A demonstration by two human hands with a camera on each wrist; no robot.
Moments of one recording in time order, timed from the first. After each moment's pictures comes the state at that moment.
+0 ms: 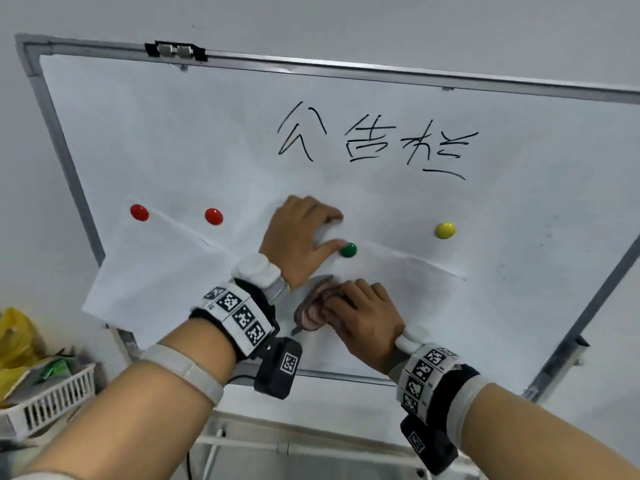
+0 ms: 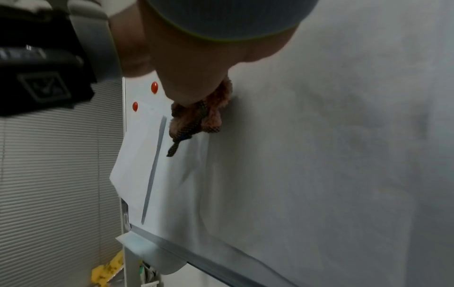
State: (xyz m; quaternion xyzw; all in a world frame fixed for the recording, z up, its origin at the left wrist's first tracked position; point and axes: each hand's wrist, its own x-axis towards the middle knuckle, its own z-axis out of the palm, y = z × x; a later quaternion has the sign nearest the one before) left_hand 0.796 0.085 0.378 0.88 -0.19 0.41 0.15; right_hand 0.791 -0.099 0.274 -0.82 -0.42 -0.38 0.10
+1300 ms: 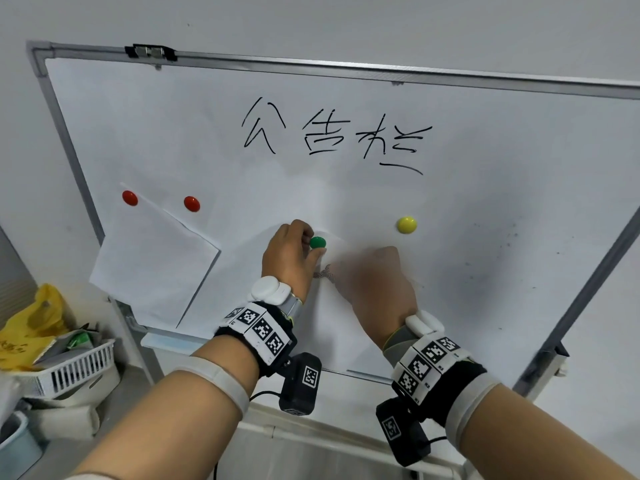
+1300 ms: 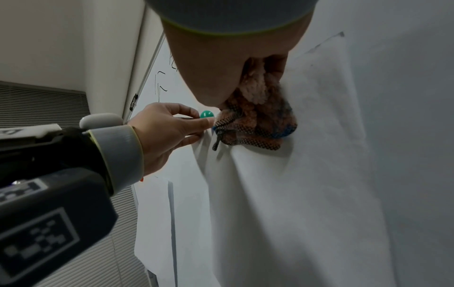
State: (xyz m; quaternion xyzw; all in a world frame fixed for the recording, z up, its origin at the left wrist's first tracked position) left_hand 0.802 0.008 0.328 0.85 0.04 0.41 0.32; right_hand 0.811 -0.162 0.303 -0.87 -0.23 -0.31 0.30
